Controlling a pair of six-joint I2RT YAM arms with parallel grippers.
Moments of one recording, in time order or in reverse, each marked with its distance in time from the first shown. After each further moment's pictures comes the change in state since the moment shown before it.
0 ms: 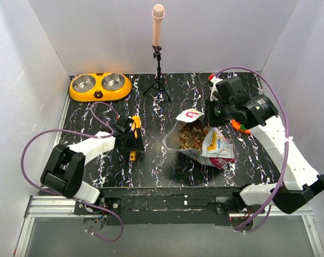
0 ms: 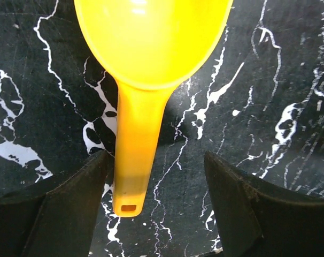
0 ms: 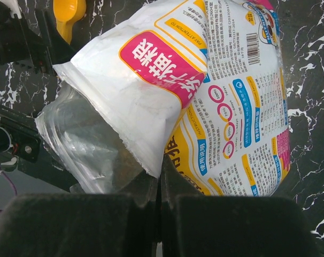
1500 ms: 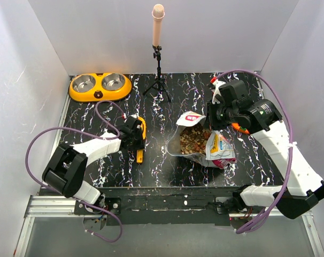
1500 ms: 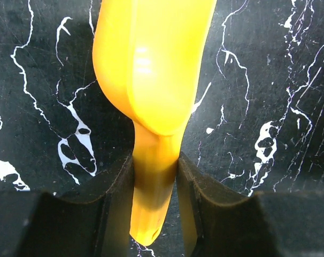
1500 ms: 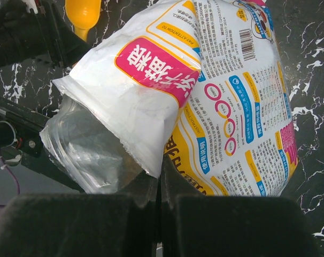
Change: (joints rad) left arm -0.075 -0.010 -0.025 0.130 -0.090 -0.053; right arm -0.002 -0.055 -0.051 0.016 -0.023 0.001
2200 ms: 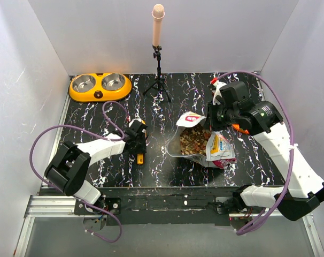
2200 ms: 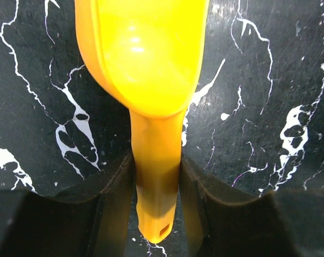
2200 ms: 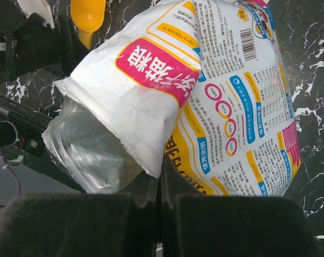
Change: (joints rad) left arm -0.092 0.037 0.026 -0.069 -0.109 0.022; right arm 0.000 -0.019 -0.023 0.015 -0.005 0.004
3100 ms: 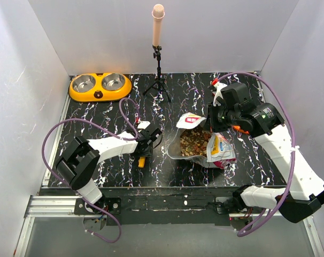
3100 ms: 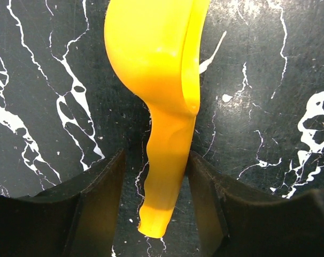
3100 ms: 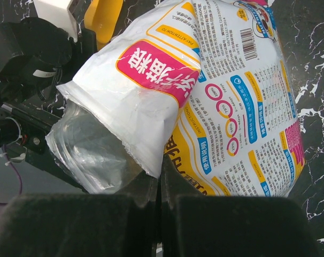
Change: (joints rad) left arm -0.171 0.106 0.144 -0.234 -0.224 -0.089; right arm 0.000 -0.024 -0.024 0.014 -0.020 -0.002
